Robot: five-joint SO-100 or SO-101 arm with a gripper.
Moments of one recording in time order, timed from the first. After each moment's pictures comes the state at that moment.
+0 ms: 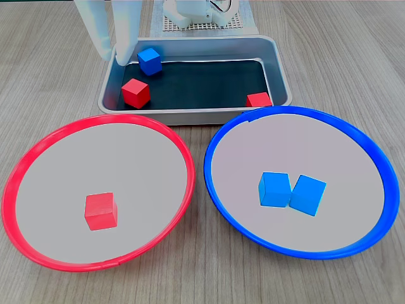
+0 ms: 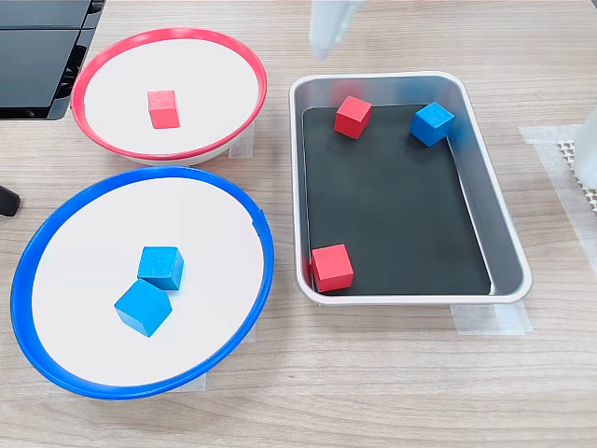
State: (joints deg) arm 24.1 92.3 95.1 78.0 -84.1
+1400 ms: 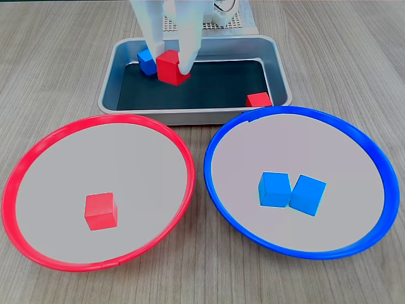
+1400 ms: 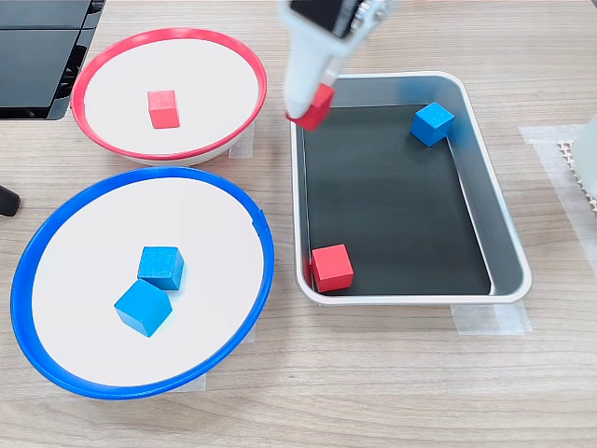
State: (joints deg) arm 7.9 89.3 86.0 79.0 -59.4
